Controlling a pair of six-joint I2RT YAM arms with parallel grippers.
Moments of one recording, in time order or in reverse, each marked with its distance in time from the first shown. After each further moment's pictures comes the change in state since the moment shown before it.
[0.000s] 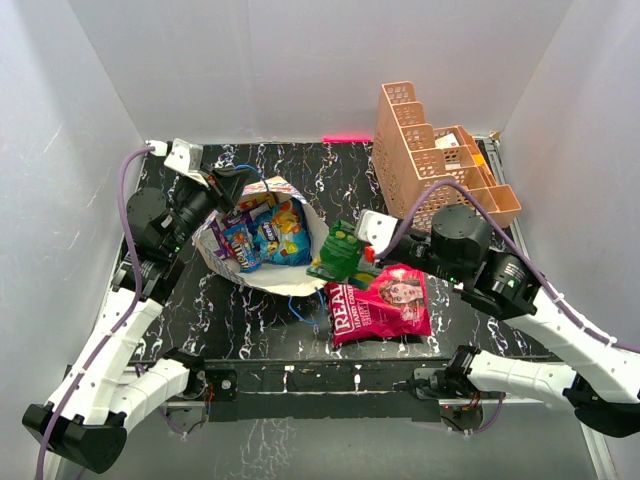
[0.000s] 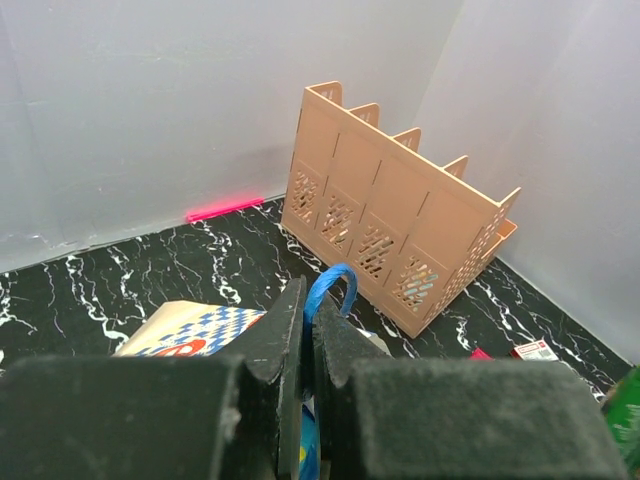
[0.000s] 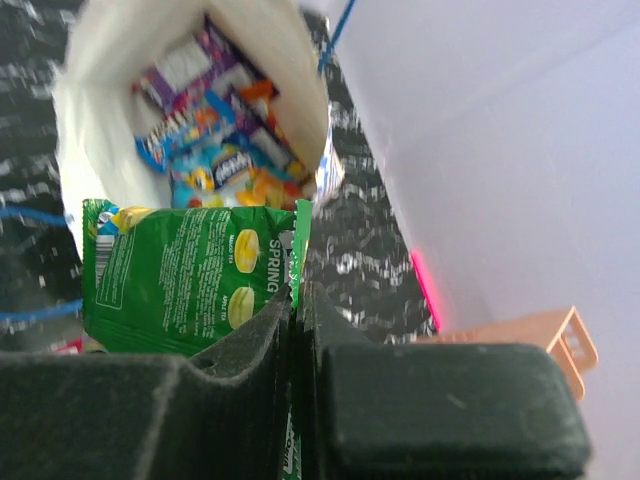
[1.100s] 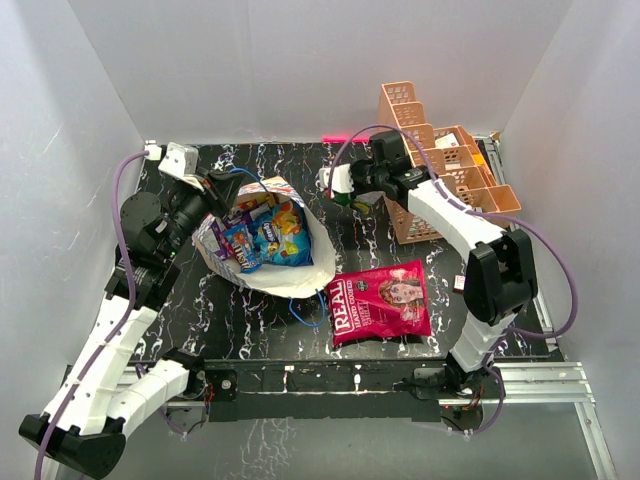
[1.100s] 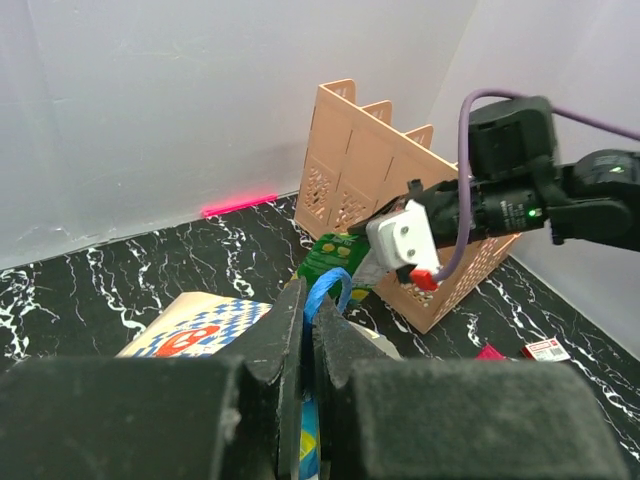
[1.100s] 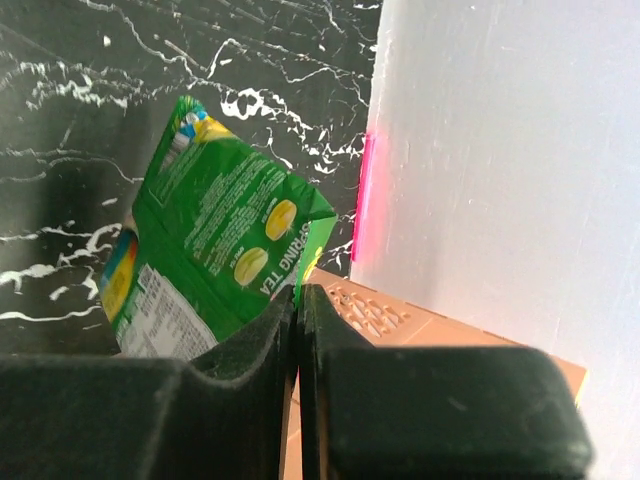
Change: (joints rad) left arm -0.001 -0.034 0.017 -0.064 -0.025 0.025; right arm -0.507 0.806 0.263 0.078 -0.193 -0.701
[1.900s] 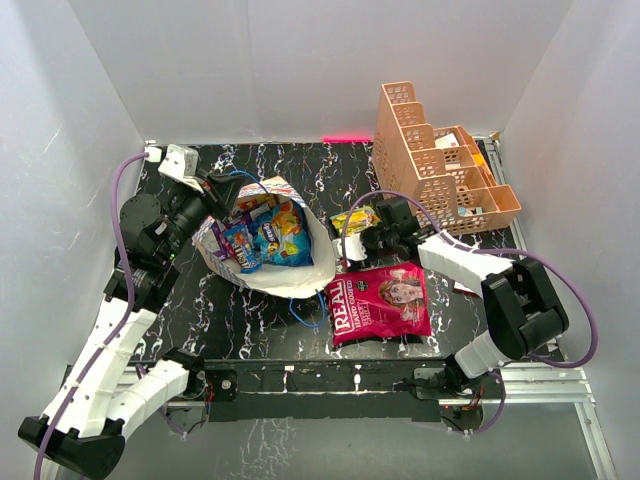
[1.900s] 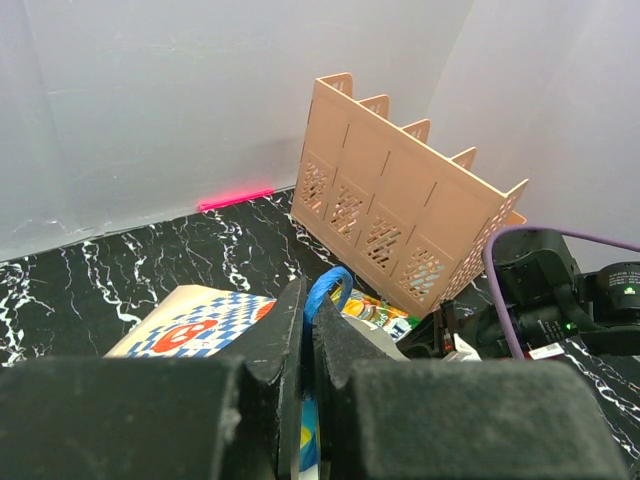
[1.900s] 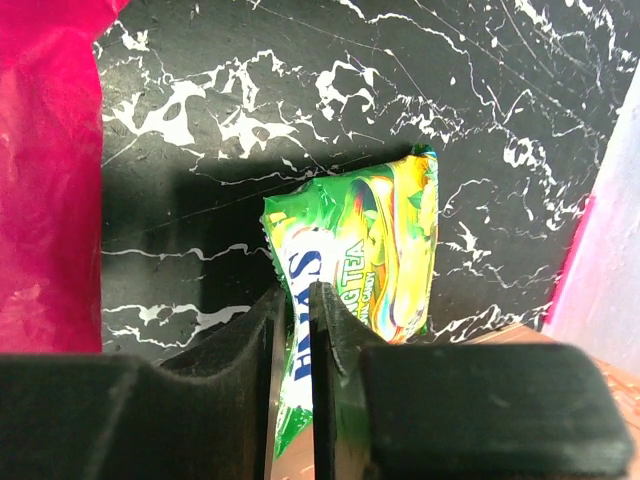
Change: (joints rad) left arm -0.004 -0.017 -0.005 -0.024 0.000 -0.007; right arm 0.044 -0.221 -0.613 0.158 -0.122 -0.056
